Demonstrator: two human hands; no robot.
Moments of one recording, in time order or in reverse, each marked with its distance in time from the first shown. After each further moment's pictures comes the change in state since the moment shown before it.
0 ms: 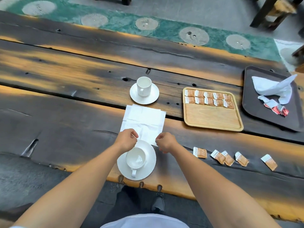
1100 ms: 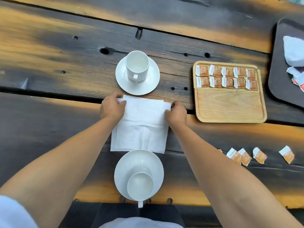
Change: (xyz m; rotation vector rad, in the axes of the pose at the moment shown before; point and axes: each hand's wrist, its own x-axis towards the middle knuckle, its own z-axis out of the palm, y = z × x) left_hand 0.218 0.002 -0.027 0.131 0.216 -0.104; right_hand 0.178 -0.023 -0.023 -0.004 0.450 0.230
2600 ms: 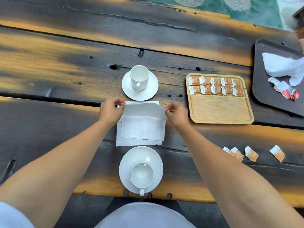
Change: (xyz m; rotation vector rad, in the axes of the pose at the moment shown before) left_hand -0.050 0.002 -0.060 -0.159 0.015 0.250; right_hand -0.054 -0.007 -0.053 0.185 0.021 -0.328
